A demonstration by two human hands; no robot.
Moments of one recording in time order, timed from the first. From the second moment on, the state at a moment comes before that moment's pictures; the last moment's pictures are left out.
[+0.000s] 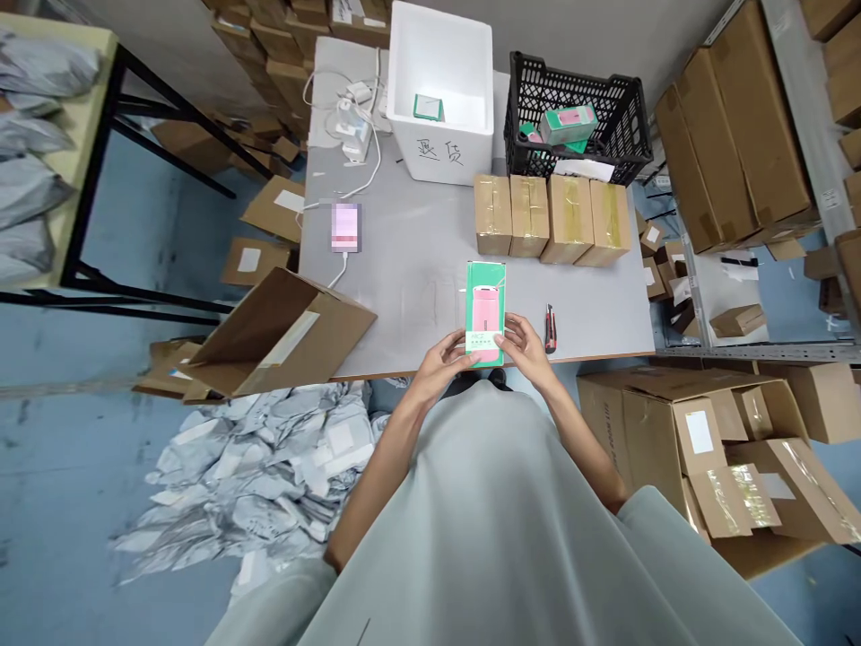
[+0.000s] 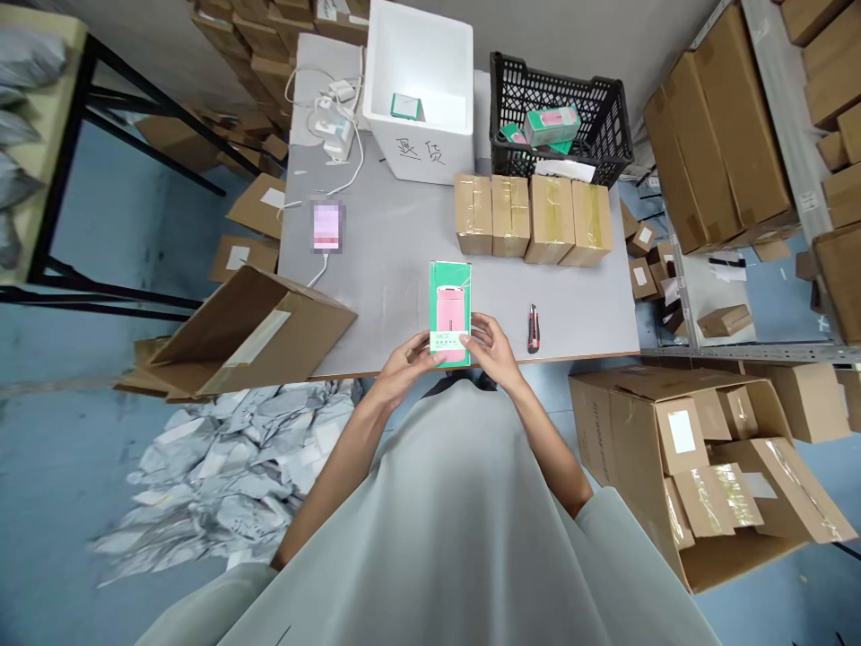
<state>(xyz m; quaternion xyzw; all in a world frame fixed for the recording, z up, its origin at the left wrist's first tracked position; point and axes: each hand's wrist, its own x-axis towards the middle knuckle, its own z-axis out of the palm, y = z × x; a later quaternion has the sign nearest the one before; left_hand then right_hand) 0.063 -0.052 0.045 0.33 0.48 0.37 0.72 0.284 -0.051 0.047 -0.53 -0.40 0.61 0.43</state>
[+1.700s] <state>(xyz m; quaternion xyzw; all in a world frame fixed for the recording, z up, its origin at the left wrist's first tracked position) -0.020 -0.026 0.067 0.34 0.48 0.39 0.71 0.194 -0.014 0.071 -0.53 -0.43 0.58 0.44</state>
